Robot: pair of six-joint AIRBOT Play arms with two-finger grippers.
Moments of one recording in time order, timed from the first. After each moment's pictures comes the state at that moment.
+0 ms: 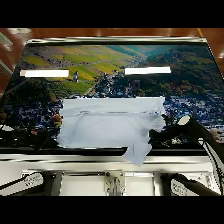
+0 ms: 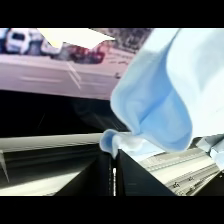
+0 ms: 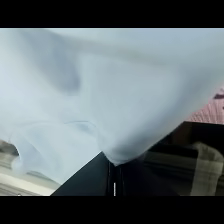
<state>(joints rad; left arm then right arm) 0.57 -1.28 0.52 0.95 -1.30 -1.14 -0.09 -1.27 0.57 -1.04 1.13 1.41</state>
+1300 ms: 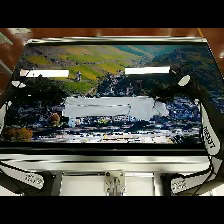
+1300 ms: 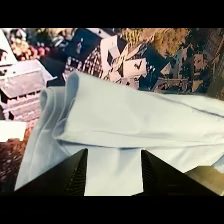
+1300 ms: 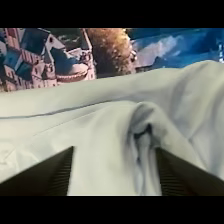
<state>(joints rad) 0.24 -1.75 1.34 0.73 -1.13 -1.33 -0.07 -1.68 1.35 -1.12 0.97 1.47</state>
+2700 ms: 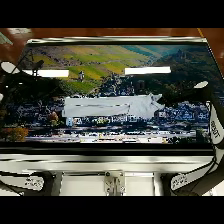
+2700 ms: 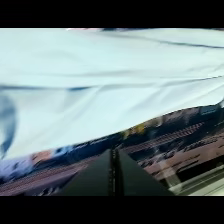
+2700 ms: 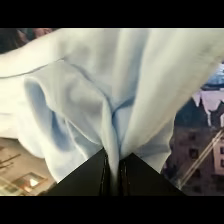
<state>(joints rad) 0.09 -1.59 1.50 0.92 -1.34 -1.43 -0.28 -1.77 1.37 -0.80 1.27 1.27</state>
